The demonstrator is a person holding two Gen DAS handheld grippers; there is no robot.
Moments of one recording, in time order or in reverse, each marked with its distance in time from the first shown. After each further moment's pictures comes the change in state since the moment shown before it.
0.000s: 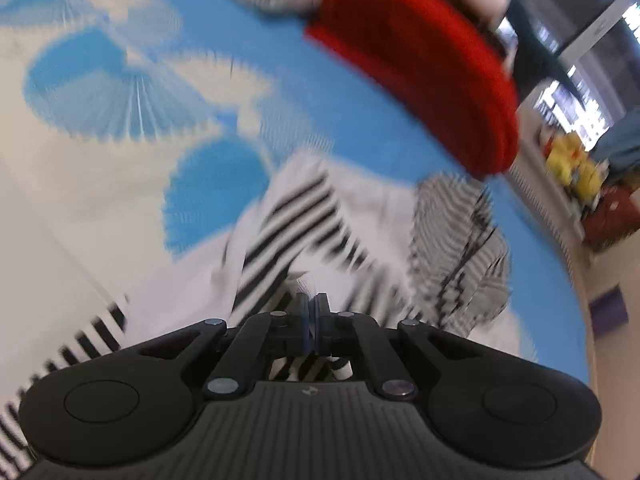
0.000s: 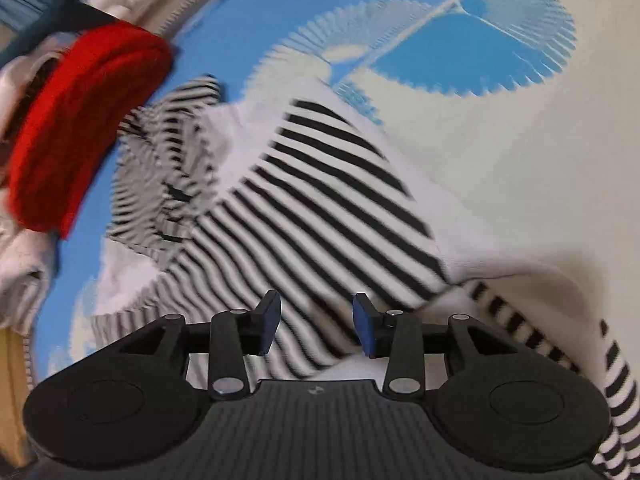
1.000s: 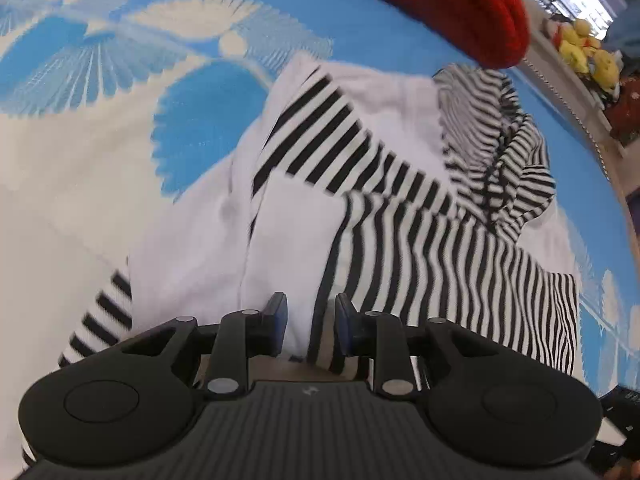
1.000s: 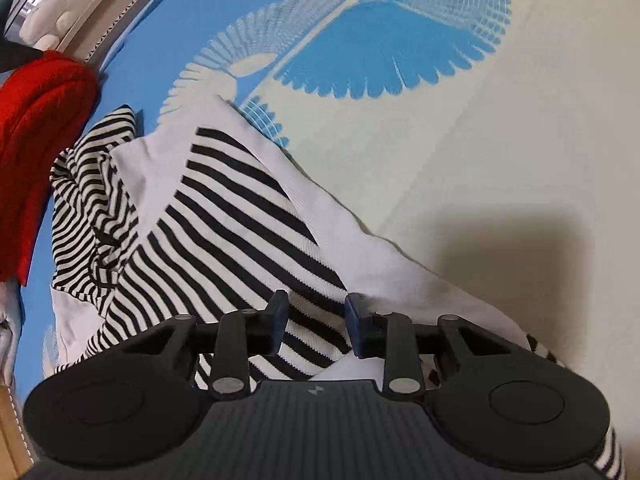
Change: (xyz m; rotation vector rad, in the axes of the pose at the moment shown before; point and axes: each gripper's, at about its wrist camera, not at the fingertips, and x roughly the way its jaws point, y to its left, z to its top) left arm 0.048 -0.005 -0.013 0.232 0.248 0.085; right arm 0.009 -0.029 0.021 0.118 -0.010 -0.108
